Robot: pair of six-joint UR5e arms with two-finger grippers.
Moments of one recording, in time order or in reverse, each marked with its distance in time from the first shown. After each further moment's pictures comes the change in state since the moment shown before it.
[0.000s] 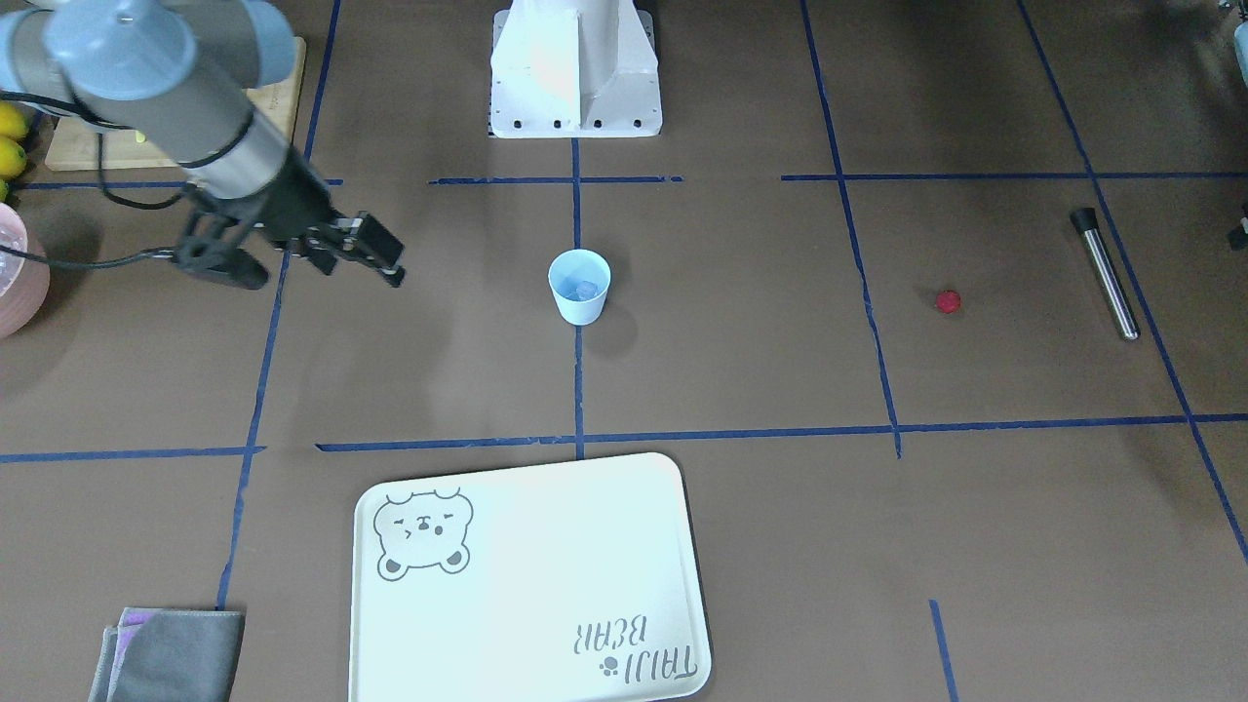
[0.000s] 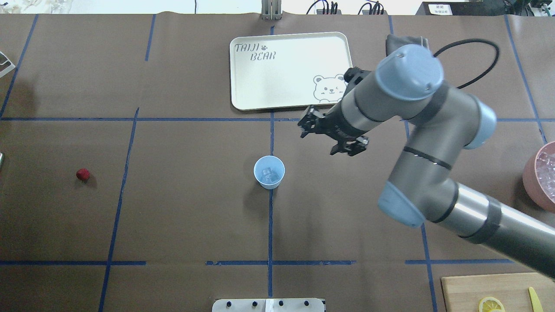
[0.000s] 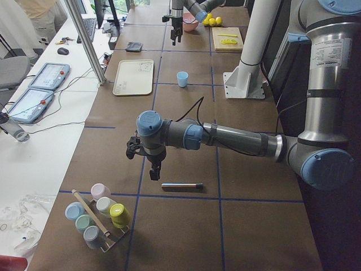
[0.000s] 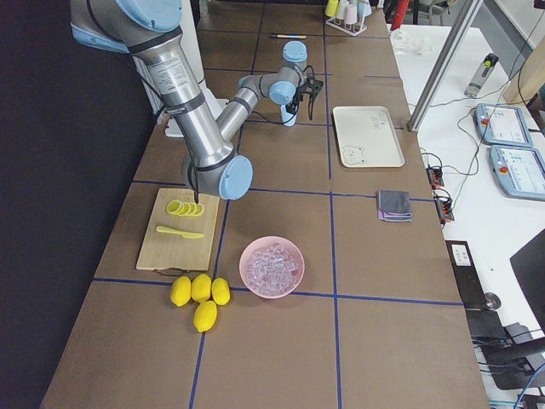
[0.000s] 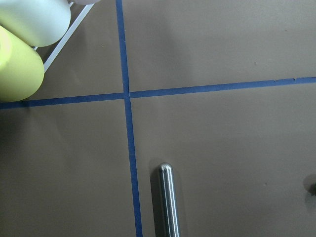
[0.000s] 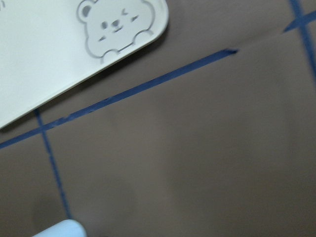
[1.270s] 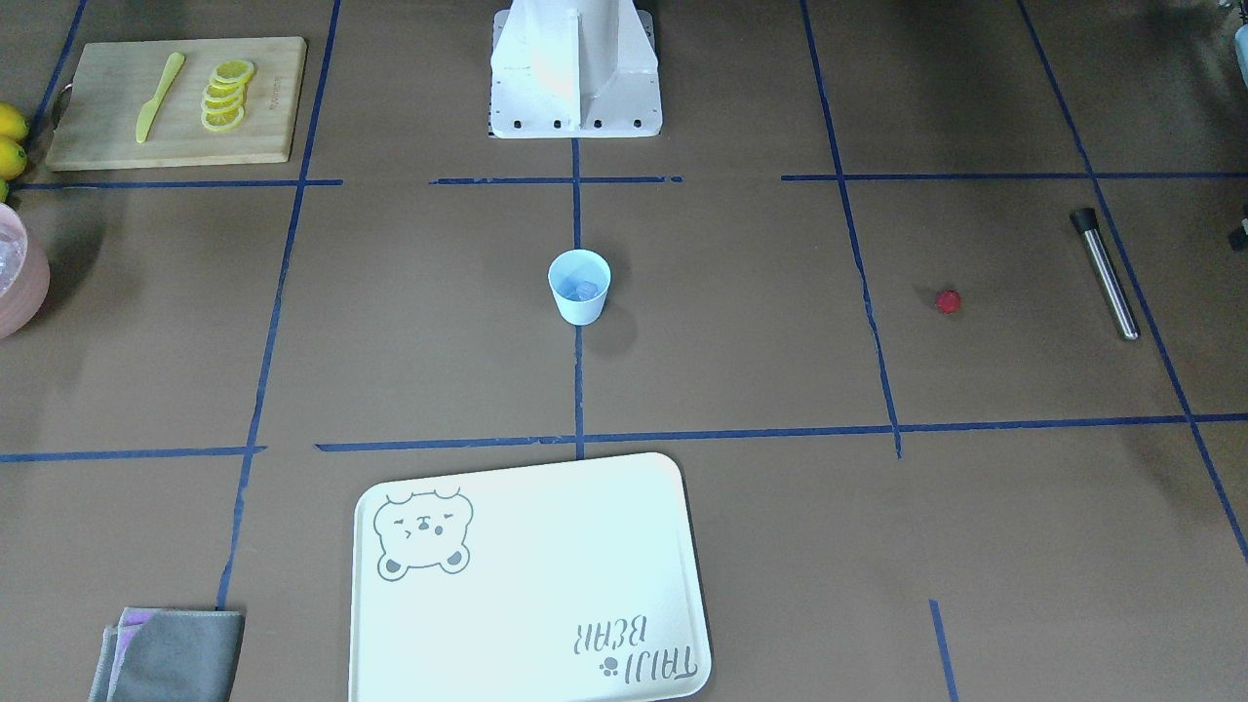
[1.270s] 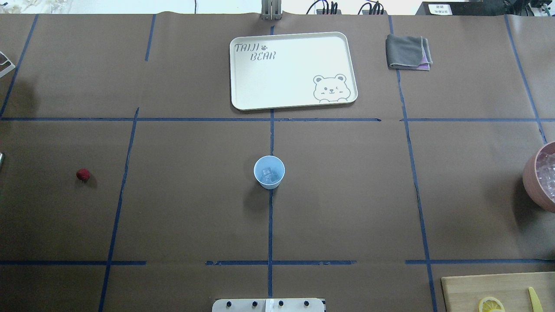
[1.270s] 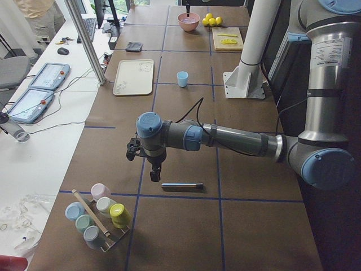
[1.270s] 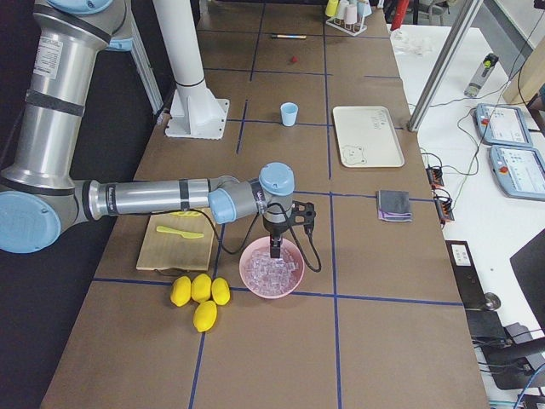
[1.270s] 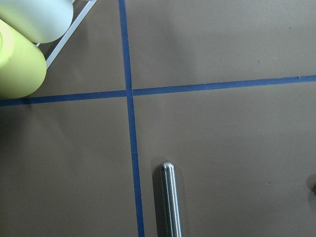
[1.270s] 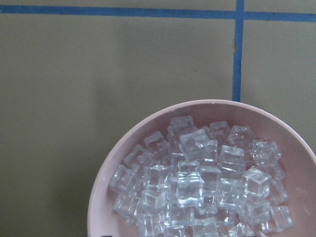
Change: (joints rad) left arm 0.000 0.001 0.013 0.000 0.001 0.003; right arm 0.397 -0.526 -0.075 0.011 0.024 -0.967
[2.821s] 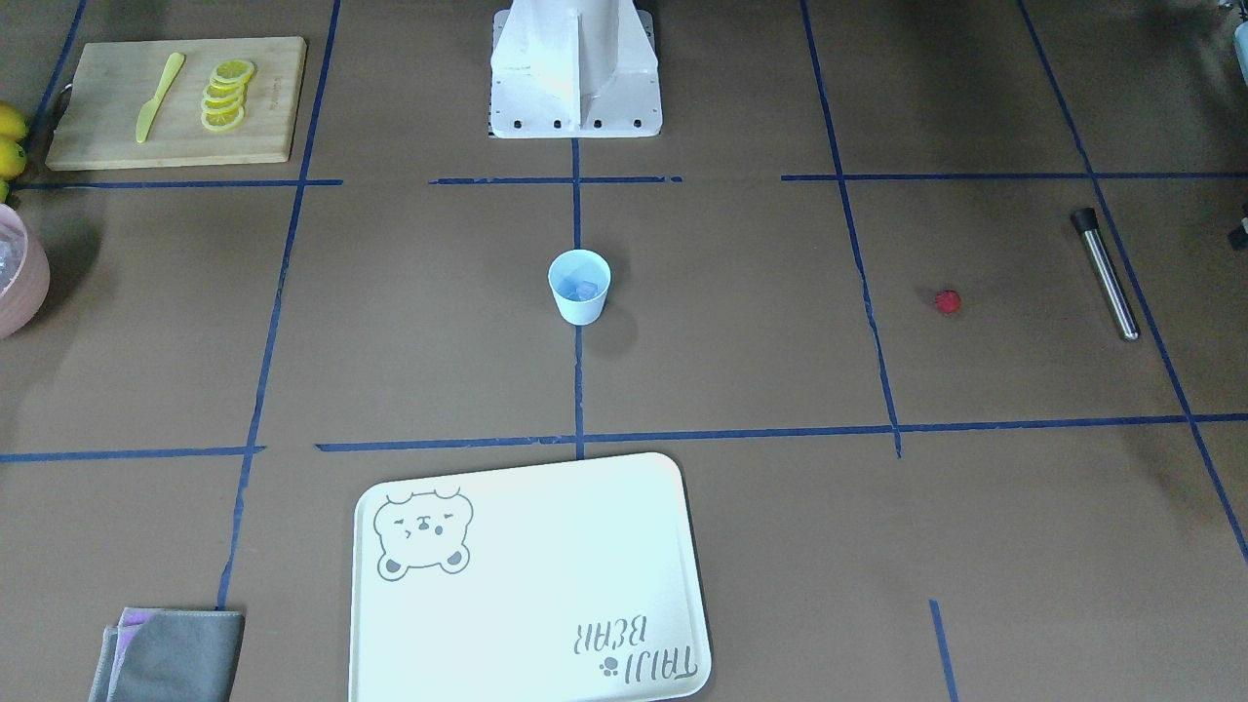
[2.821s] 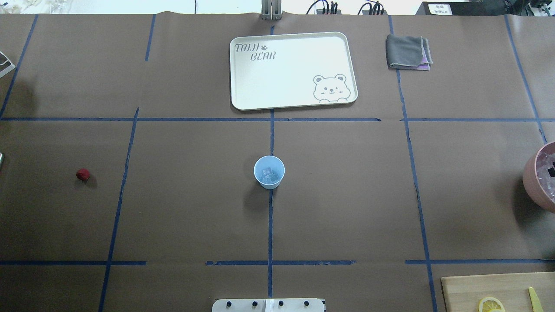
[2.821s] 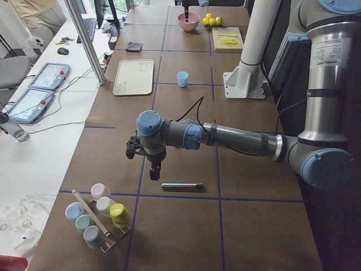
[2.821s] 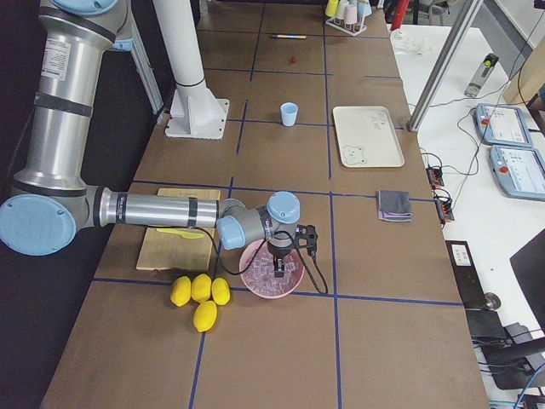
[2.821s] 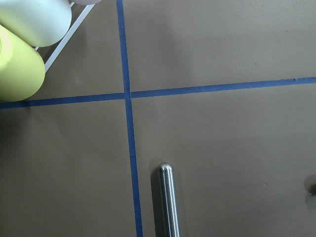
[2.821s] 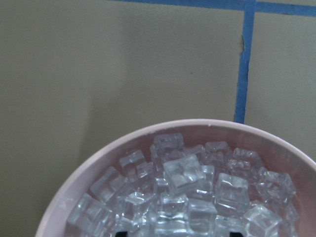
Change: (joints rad) left arm 0.000 -0.001 -0.012 0.000 0.000 -0.003; right arm -0.041 0.053 -0.164 0.123 -0.002 -0.006
